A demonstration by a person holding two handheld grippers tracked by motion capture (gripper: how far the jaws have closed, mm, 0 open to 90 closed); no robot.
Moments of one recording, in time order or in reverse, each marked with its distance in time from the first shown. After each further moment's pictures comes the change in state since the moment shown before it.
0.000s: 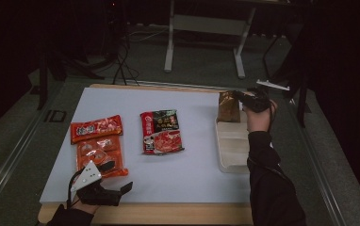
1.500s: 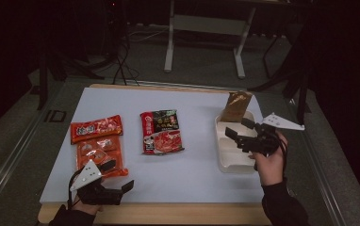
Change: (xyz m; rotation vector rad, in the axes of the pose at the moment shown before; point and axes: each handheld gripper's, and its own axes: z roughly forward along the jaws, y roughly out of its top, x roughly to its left) left arm -0.008 0.012 -0.003 -0.004 0.008 -0.035; right arm 0.081 -0.070 -0.113 -0.040 0.199 -0.207
